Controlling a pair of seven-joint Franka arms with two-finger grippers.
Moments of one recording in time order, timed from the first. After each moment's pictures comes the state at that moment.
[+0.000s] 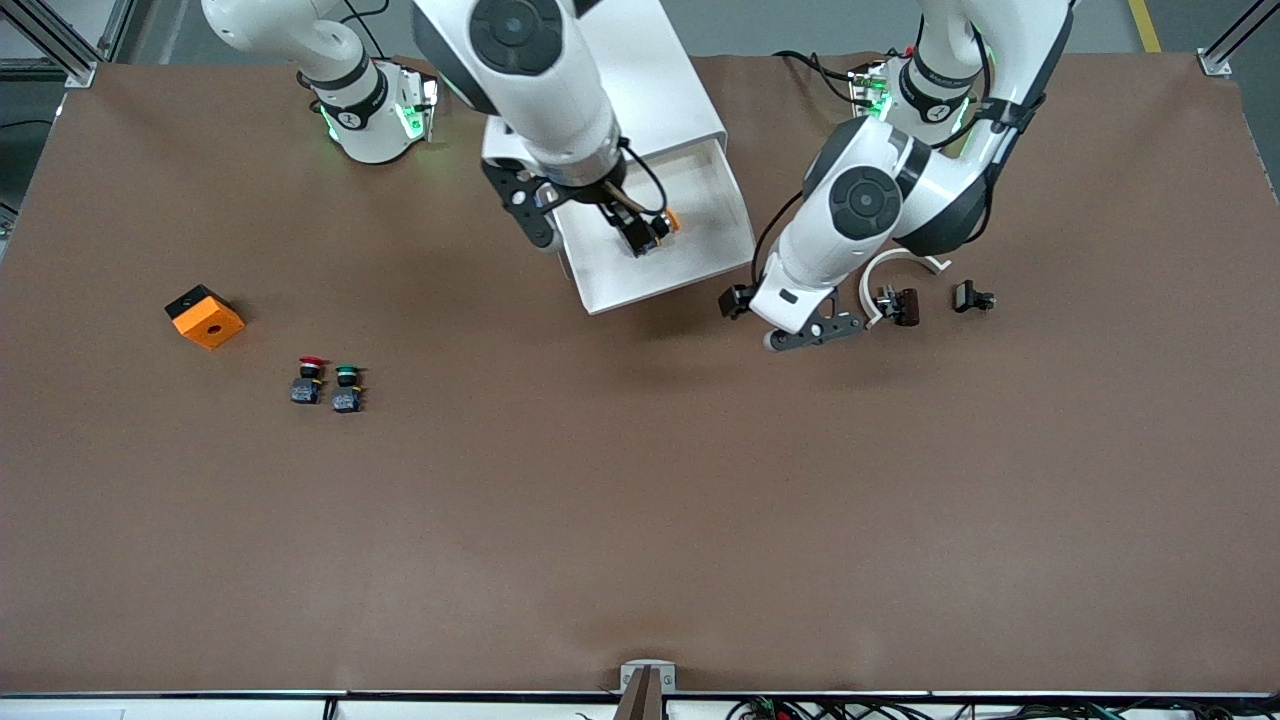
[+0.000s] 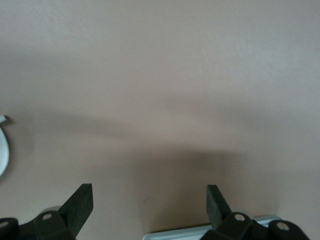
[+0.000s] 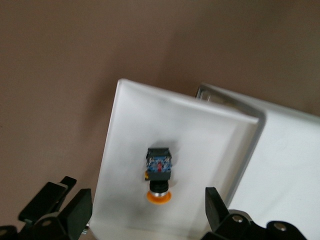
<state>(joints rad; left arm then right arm) -0.27 0.24 -0.36 -2.01 -0.13 2.21 -0.77 0.83 0.29 -0.10 -1.41 0.25 1.65 1.65</state>
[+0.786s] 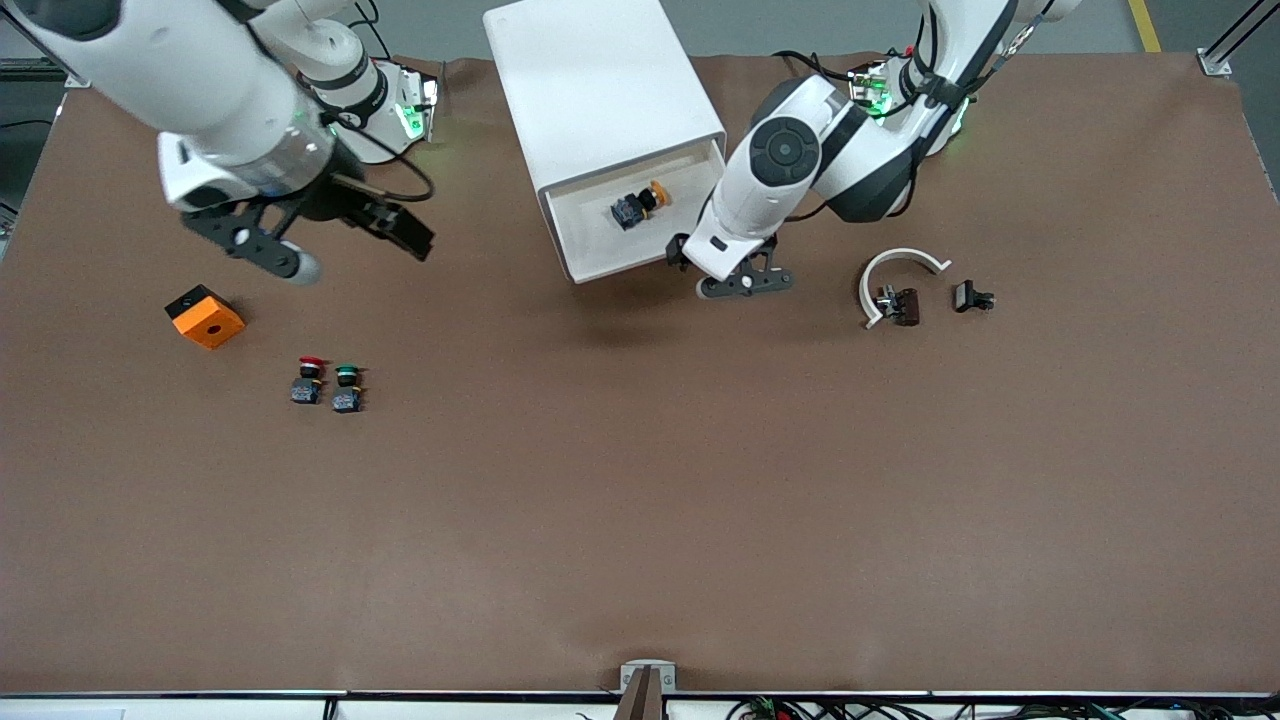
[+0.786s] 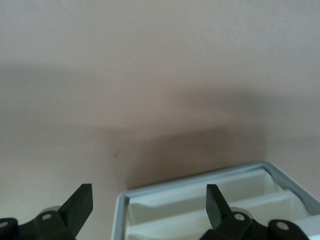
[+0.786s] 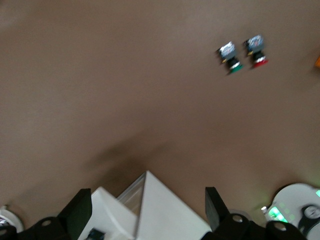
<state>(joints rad) -0.27 0.24 -0.54 -2.05 -0.13 2.21 -0.86 0.47 0.09 -0.11 -1.46 0.12 1.48 0.78</state>
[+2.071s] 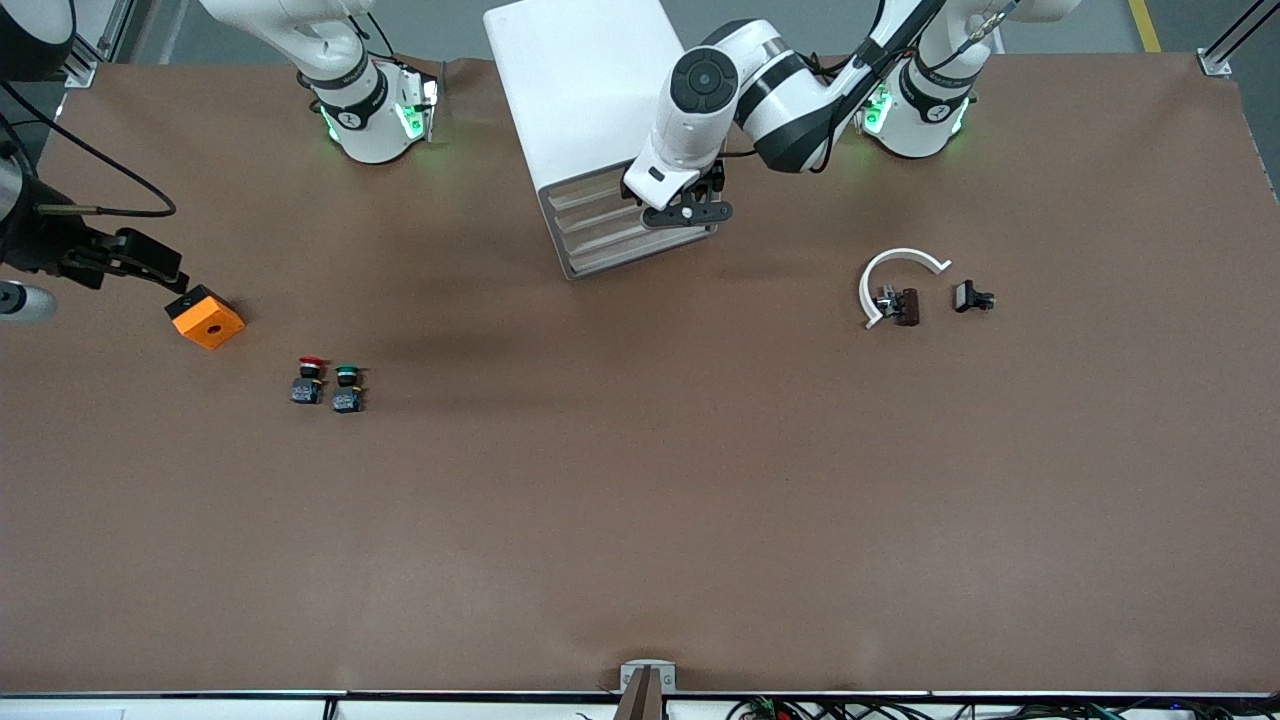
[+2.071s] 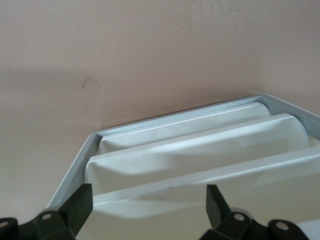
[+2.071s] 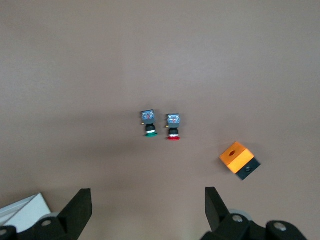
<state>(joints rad) -0.26 0.24 -0.73 -2.09 -0.13 2.21 -1.03 0.10 0.03 -0.11 -1.56 -0.01 1.55 0.04</state>
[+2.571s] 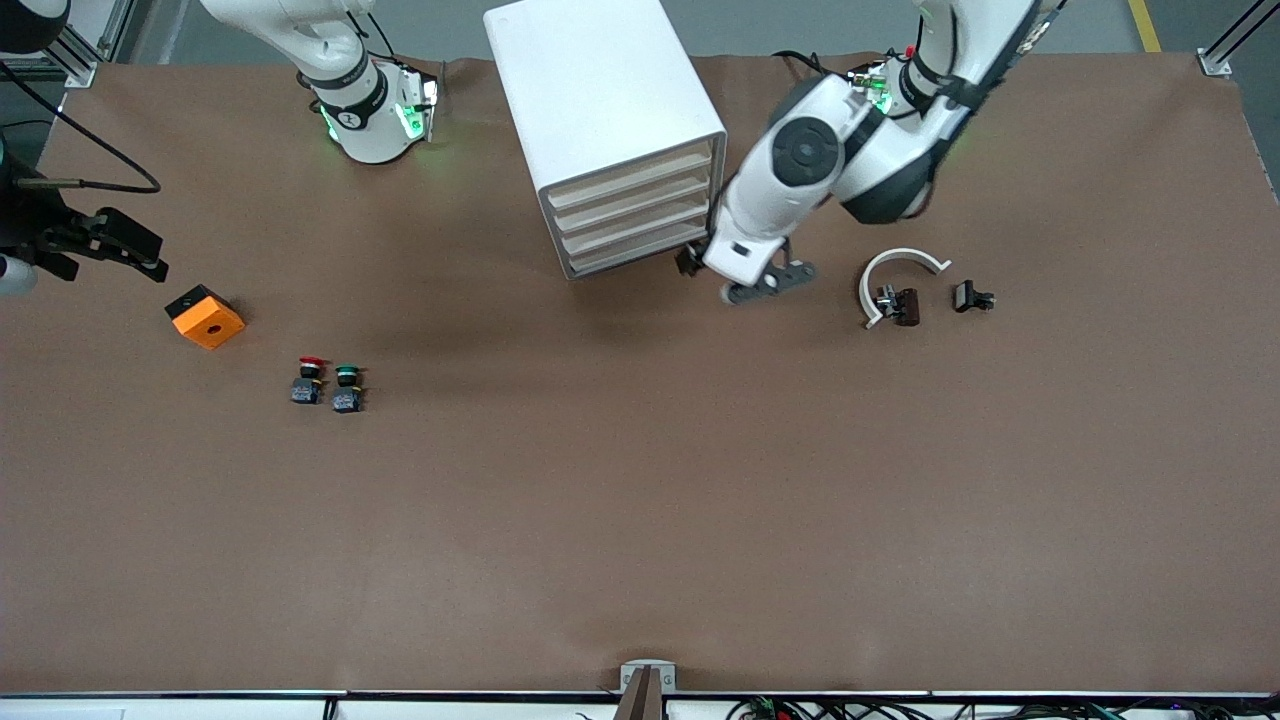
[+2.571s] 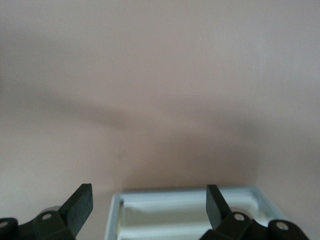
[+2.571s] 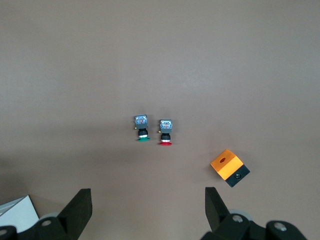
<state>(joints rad) 0.04 0.24 -0.72 -2.04 -0.08 2.20 -1.02 0.10 -0.06 -0.11 -1.65 -0.04 1.60 0.01</state>
